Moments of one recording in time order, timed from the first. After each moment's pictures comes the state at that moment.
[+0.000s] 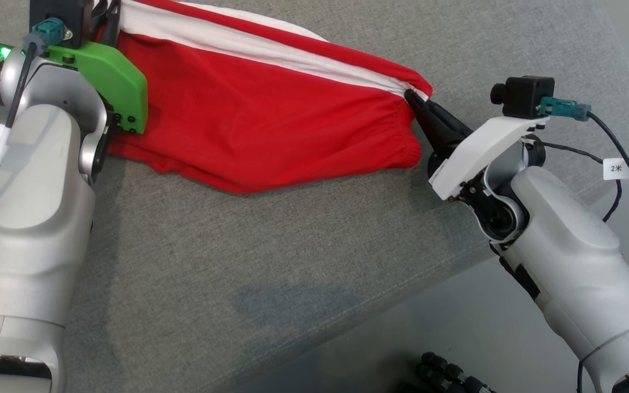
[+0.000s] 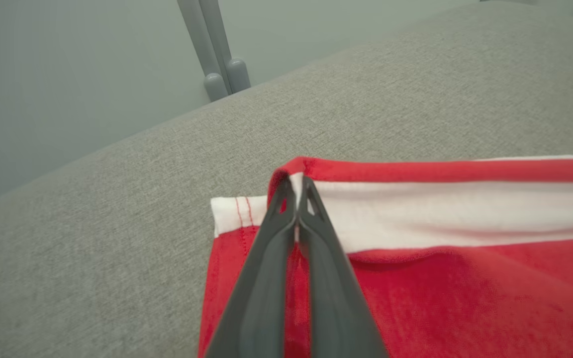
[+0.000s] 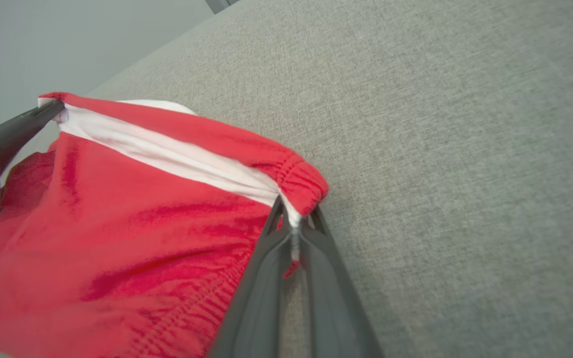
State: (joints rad) left arm -0.92 0.17 -0.35 0.64 -0.21 -0.03 0.03; right arm -0.68 -0.17 0.59 0.56 0.85 0.12 -0.06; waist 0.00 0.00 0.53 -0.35
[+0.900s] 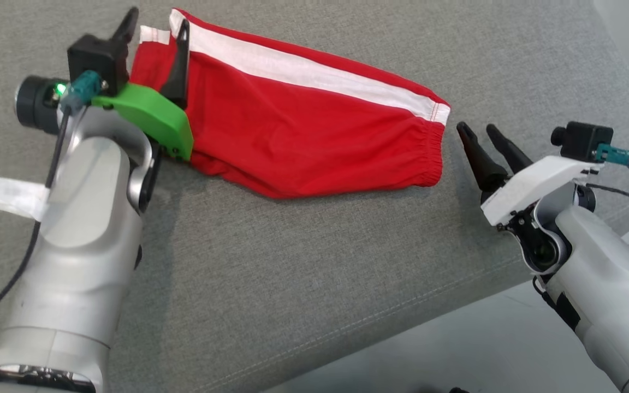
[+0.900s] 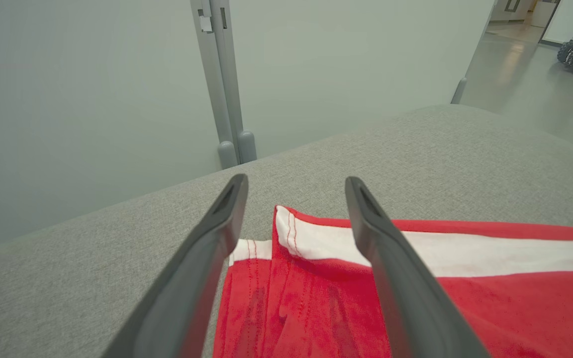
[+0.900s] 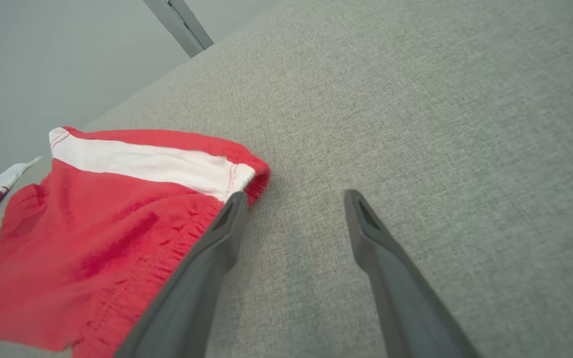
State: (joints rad) left arm -0.90 0.06 -0.34 0.76 -0.25 -0.06 -0.24; right arm -0.60 -0.28 0.62 0.65 0.95 0.12 -0.19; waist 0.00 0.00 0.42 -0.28
